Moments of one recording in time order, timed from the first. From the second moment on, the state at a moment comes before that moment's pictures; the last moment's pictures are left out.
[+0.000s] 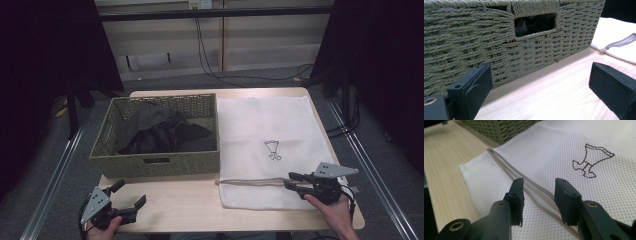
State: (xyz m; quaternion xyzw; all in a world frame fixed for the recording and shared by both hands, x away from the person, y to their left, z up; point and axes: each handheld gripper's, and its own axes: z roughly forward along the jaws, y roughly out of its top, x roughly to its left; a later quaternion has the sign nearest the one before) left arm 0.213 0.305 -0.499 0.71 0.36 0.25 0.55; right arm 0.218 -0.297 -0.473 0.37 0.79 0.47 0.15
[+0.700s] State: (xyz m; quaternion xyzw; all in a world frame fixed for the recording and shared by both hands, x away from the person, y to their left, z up) left arm 0.217 0.303 -0.500 0.72 0.37 0.24 0.54; right arm 0.269 -0.256 -0.485 0.32 0.87 0.35 0.13
